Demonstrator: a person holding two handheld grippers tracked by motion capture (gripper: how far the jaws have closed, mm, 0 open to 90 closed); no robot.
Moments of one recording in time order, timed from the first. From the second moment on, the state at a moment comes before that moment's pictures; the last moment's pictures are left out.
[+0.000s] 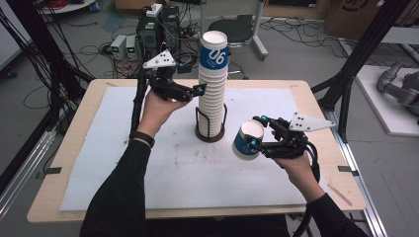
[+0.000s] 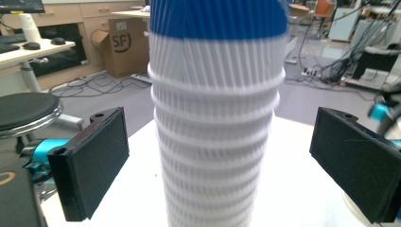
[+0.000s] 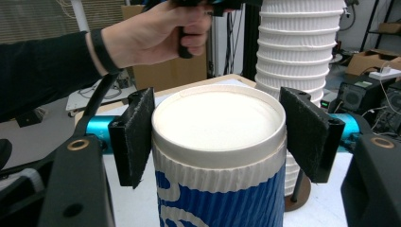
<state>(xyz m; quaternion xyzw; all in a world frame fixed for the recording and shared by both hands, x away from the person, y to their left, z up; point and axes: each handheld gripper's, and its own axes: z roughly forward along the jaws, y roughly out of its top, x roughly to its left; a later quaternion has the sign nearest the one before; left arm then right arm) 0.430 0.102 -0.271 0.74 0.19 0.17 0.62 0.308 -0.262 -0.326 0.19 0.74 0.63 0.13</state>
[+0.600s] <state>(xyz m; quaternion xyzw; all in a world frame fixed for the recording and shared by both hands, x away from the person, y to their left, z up) 0.368 0.137 -0.305 0.73 0.18 0.19 0.64 0.314 -0.260 -0.339 0.21 0.75 0.62 0.13</state>
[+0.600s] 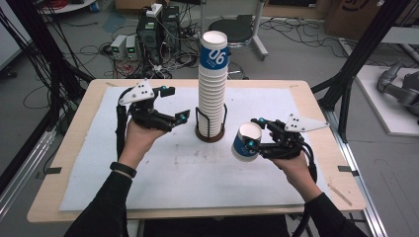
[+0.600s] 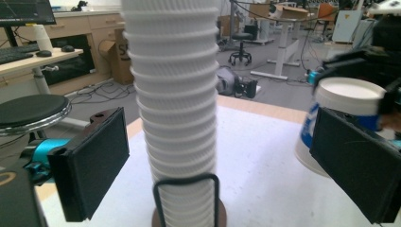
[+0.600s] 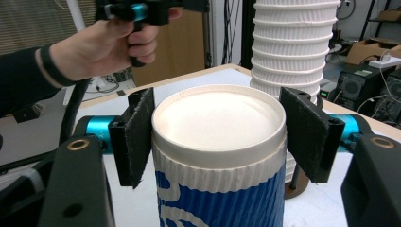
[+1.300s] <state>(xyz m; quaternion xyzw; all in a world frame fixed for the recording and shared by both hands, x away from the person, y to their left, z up) 0.308 0.149 -0.370 0.74 0.19 0.18 0.63 0.318 -0.259 -0.350 0.21 0.75 0.61 0.13</state>
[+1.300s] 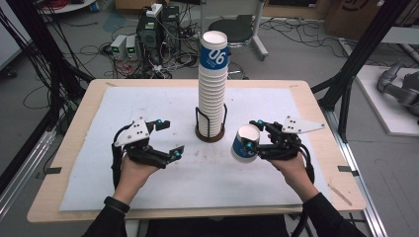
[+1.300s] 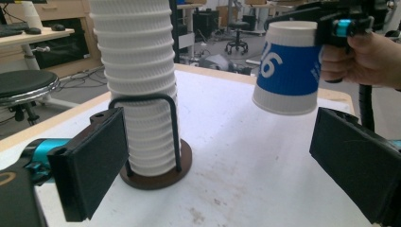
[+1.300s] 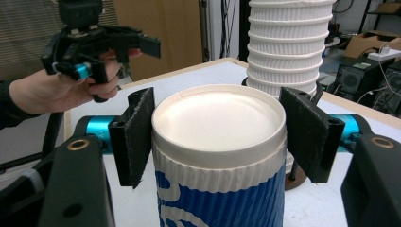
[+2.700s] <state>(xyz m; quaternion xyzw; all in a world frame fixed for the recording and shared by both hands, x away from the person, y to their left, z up) 0.309 0.074 -0.405 0.77 0.13 0.07 0.62 0.313 -0.249 -0.357 0.20 0.75 0.63 0.09</state>
